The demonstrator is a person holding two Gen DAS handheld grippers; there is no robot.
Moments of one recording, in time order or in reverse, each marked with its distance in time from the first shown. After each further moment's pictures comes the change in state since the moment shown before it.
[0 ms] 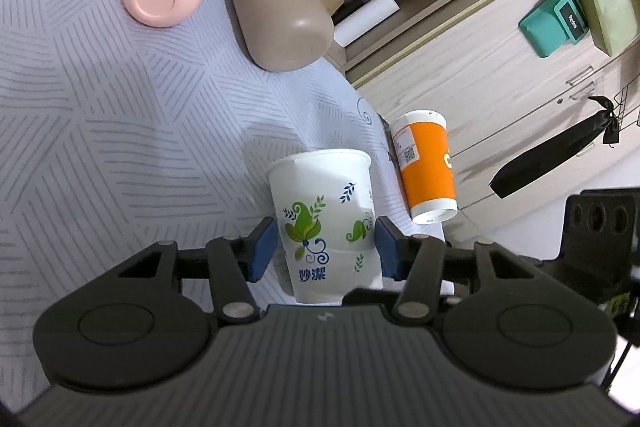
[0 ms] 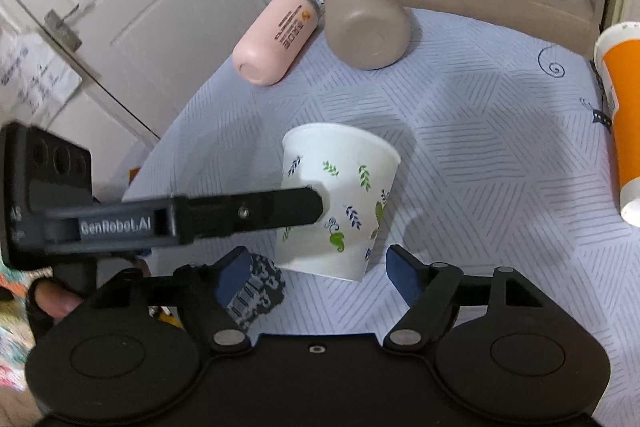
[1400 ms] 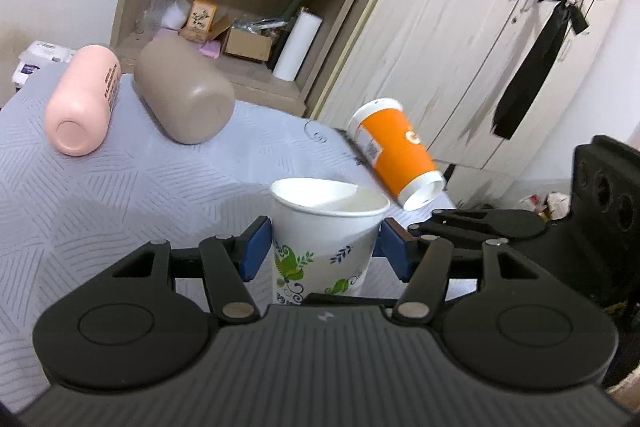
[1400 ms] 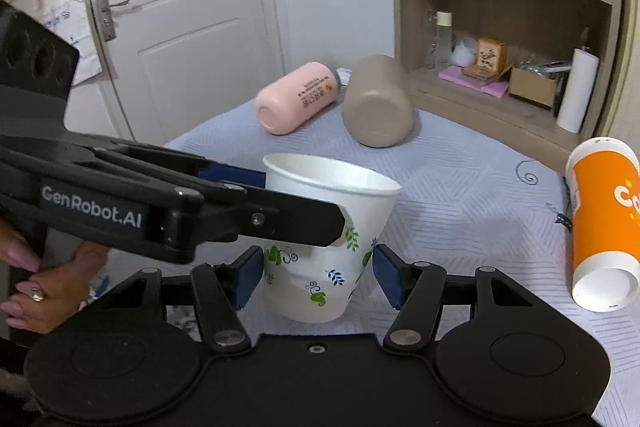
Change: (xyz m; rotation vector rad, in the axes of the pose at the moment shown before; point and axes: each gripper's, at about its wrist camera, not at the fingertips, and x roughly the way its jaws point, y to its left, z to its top) left arm -0.001 -0.070 -0.019 0.457 -0.094 0.083; right arm -0.010 0.010 -0.045 -0.323 -0.315 -0.127
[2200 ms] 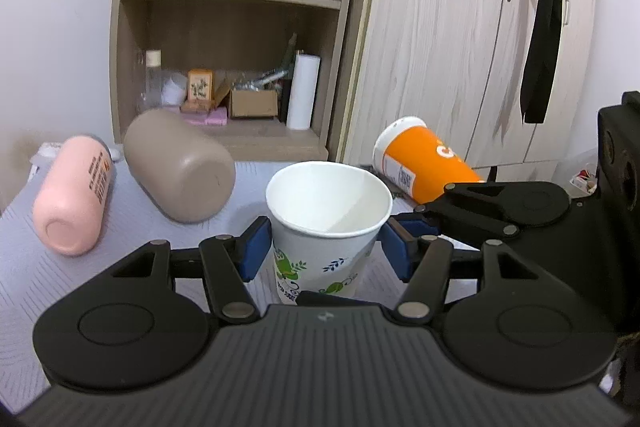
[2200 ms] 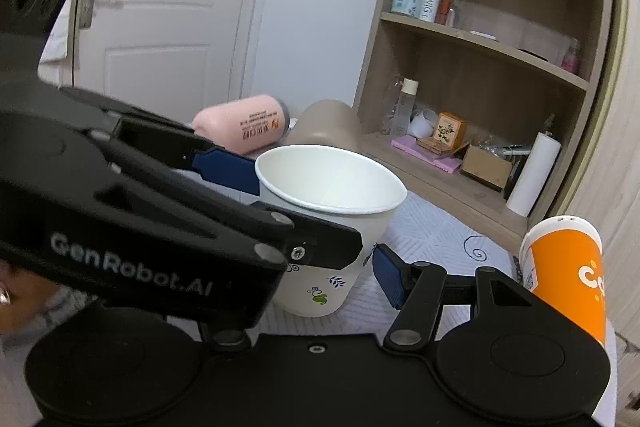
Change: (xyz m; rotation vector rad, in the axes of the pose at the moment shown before) left arm 0.040 -0.019 0.004 0.247 -0.139 0.113; right arm 0.036 -0.006 -0.004 -0.215 -0.158 -0.205
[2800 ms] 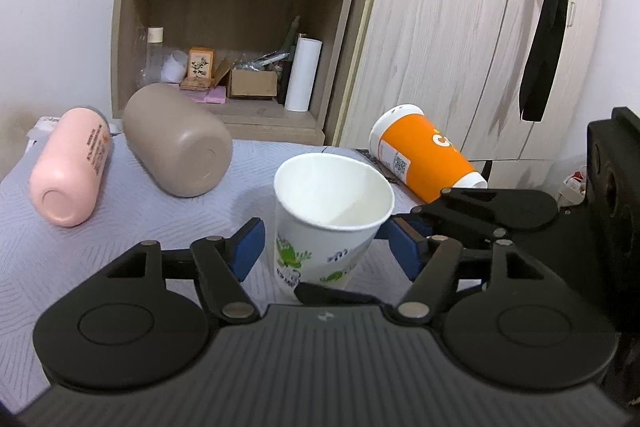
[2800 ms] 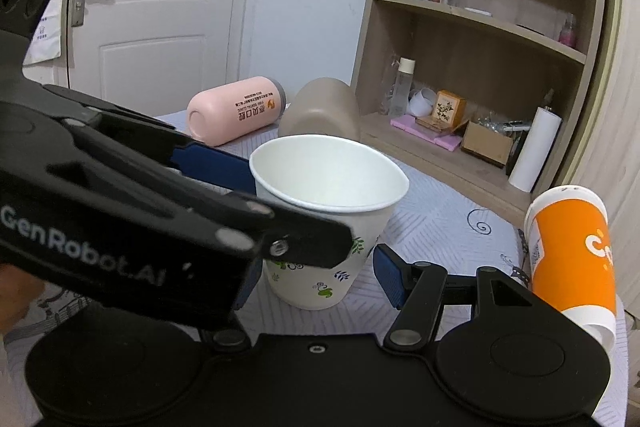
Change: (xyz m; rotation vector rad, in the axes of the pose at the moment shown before) left arm -0.007 0.000 -0.004 -0.050 0.037 -0.016; right arm -0.002 -0.004 -0.004 0.062 0.030 0.014
